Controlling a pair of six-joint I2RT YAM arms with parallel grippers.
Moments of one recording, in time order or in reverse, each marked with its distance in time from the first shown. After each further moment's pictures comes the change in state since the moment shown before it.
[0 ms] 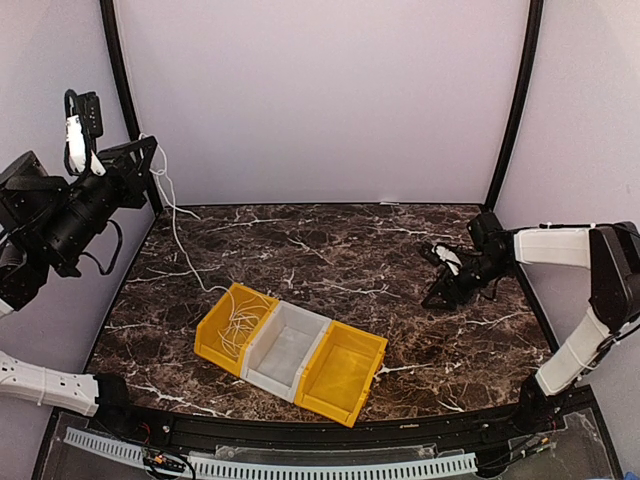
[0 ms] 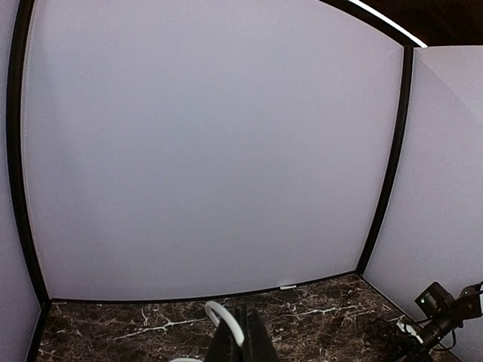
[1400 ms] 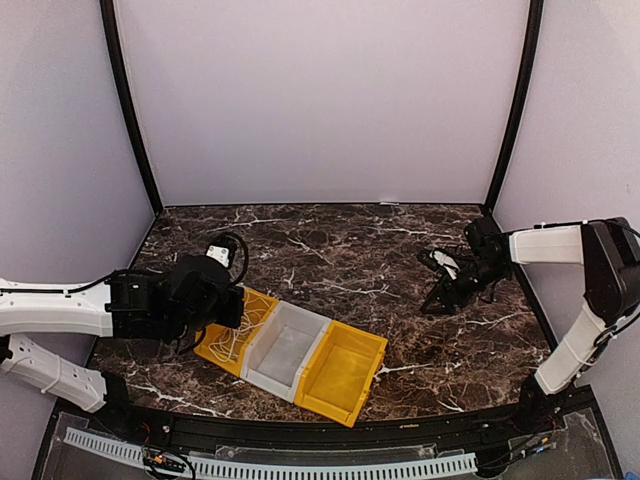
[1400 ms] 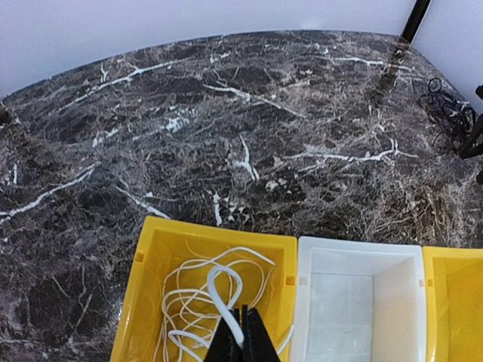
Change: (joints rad) left arm 0.026 0.308 -0.399 -0.258 0.147 -0.571; right arm 0.000 0.056 0.000 -0.008 -0.011 -0.008
